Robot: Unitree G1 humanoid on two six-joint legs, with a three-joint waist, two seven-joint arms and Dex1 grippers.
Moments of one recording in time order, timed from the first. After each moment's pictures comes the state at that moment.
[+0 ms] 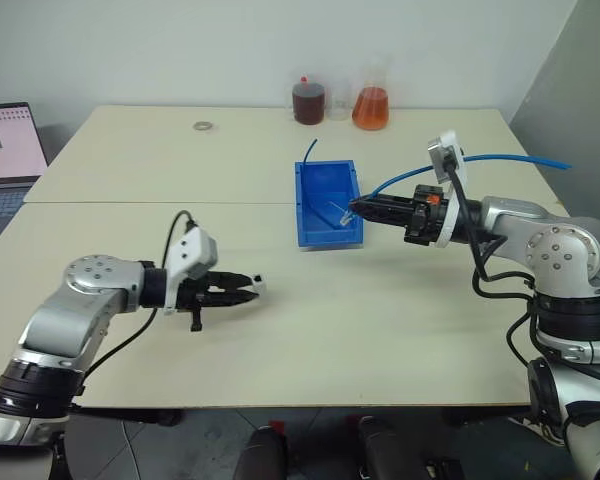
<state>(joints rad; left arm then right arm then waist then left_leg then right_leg) -0.38 0.83 -0.13 -0.04 -0.37 0.30 -1.24 -0.80 -0.52 -0.03 -0.12 0.88 1.08 0.72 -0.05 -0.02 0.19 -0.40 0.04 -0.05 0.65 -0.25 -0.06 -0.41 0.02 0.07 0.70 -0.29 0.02</state>
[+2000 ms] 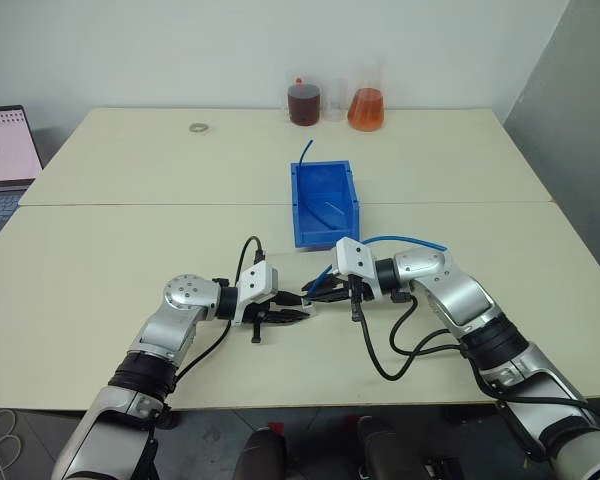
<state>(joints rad) -0.47 0.55 -0.23 0.33 -0.20 -0.02 -1.29 -0.71 -0.40 0.45 0.14 0.15 0.23 1.15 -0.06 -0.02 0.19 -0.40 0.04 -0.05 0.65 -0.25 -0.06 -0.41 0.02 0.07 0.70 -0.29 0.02</state>
